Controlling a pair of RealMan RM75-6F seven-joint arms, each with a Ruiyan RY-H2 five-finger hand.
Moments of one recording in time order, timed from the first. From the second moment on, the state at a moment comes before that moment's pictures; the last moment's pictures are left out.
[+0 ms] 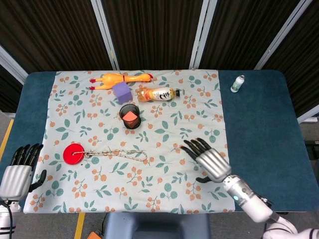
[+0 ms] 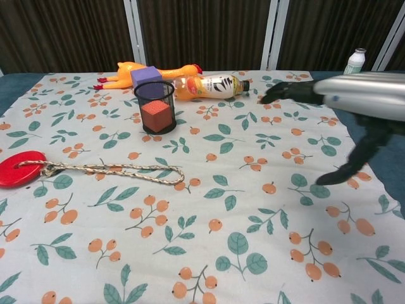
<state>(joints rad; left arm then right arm) -0.13 -1.19 -0.05 -1.59 1.51 1.50 0.15 0.54 -1.21 0.15 -1.94 -1.38 0.88 -0.42</state>
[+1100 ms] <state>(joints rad) -0.09 -1.17 -0.06 -1.51 1.47 1.52 0.07 1.19 -1.64 0.13 -1.71 -0.48 0.88 -0.91</state>
